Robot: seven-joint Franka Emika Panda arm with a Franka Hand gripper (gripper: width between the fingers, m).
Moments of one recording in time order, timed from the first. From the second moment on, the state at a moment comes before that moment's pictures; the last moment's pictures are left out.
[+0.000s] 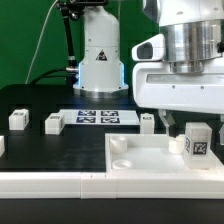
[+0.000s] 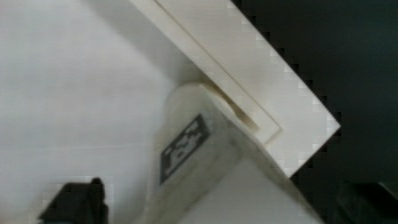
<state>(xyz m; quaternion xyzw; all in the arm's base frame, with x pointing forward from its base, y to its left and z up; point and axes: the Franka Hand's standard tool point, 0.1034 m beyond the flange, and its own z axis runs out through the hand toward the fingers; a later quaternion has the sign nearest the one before) 0.637 0.116 0.071 -0.95 0.30 -0.01 0.07</state>
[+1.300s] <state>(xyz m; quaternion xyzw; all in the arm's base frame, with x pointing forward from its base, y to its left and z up) 0.637 0.114 0.069 -0.98 0.21 -0.04 0.06</state>
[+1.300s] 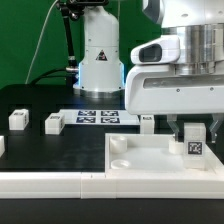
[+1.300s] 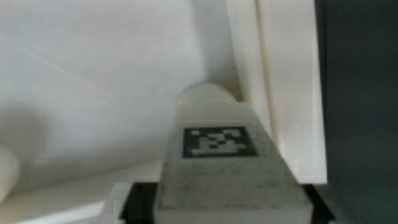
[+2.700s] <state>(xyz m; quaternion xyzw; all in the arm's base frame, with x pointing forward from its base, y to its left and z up) 0.634 0.118 0.068 -0.72 0.69 0.00 0.08</state>
